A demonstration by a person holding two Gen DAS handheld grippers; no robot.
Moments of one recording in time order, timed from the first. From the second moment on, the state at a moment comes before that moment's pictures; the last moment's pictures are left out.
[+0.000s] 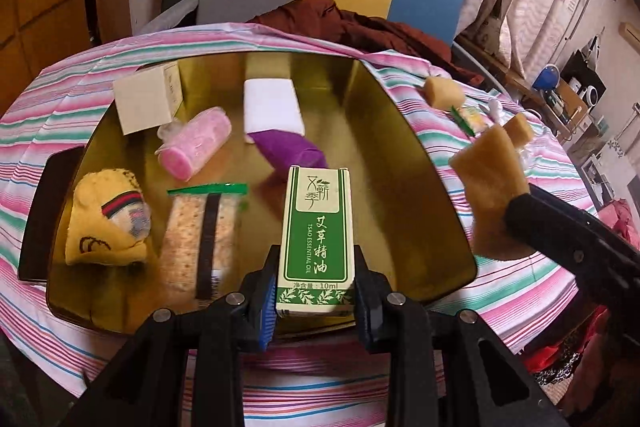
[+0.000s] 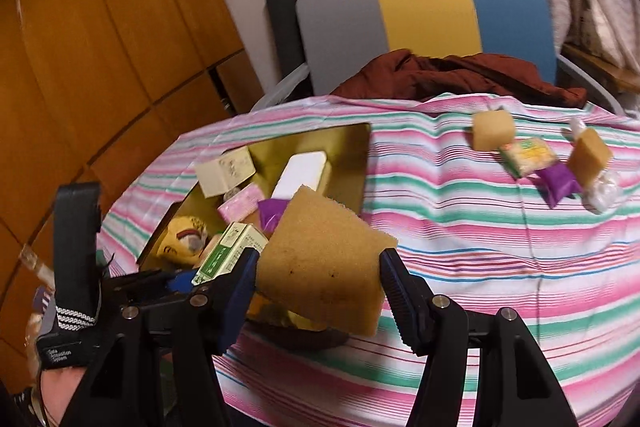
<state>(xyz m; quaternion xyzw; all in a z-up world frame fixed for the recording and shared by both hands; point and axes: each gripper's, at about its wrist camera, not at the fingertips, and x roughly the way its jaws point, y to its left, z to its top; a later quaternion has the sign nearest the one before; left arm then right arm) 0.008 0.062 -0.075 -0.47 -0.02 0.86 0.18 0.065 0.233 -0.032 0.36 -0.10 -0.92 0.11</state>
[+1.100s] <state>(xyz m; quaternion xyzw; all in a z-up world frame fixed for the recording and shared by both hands) 0.001 0.052 -0.085 -0.48 -0.01 0.86 0.14 0.032 0.222 -0.043 0.38 -0.11 -0.91 0.11</state>
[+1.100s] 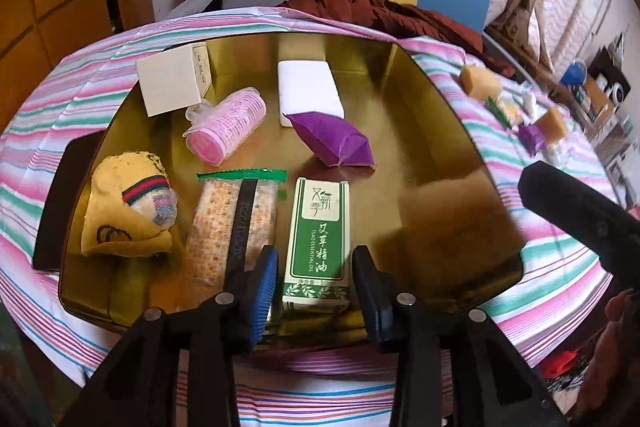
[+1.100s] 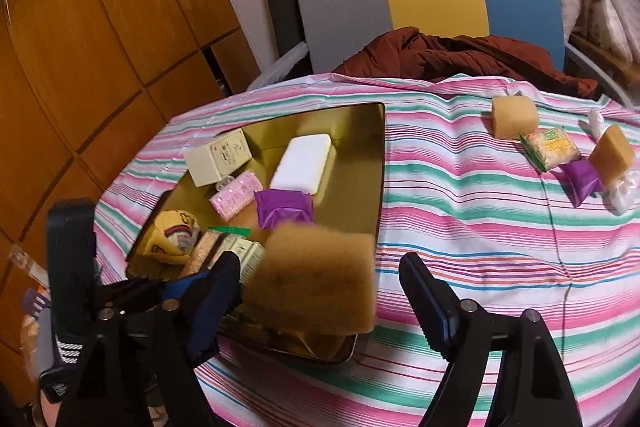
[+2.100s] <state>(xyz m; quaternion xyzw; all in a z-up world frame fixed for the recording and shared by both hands) 0.023 0.172 -0.060 -0.45 0.00 0.86 0.24 0.058 0.367 -0.077 0.37 -0.22 -0.90 -0.03</state>
